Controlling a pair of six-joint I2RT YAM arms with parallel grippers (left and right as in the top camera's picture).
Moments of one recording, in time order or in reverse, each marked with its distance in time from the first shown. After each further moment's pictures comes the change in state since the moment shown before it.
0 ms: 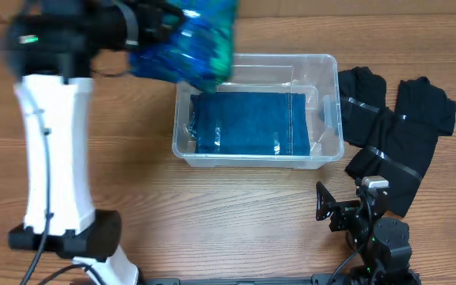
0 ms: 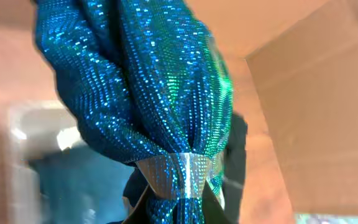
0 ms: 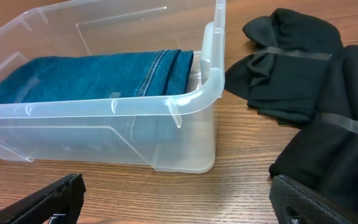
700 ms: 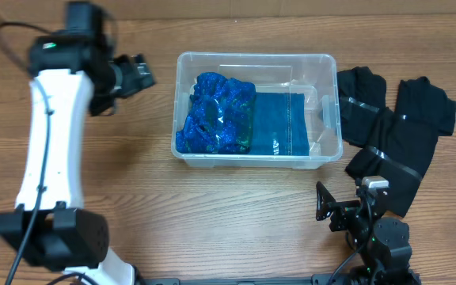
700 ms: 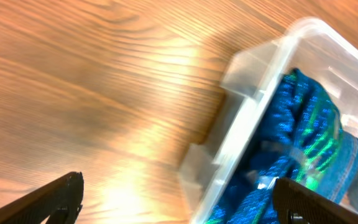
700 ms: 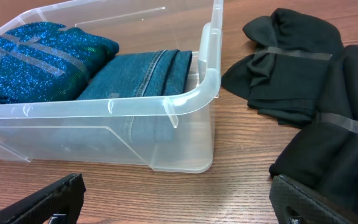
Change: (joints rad) left arm 0.140 -0.056 -0.504 -0.089 -0.465 -0.058; right arm 0.000 0.000 0.000 0.000 0.000 0.000
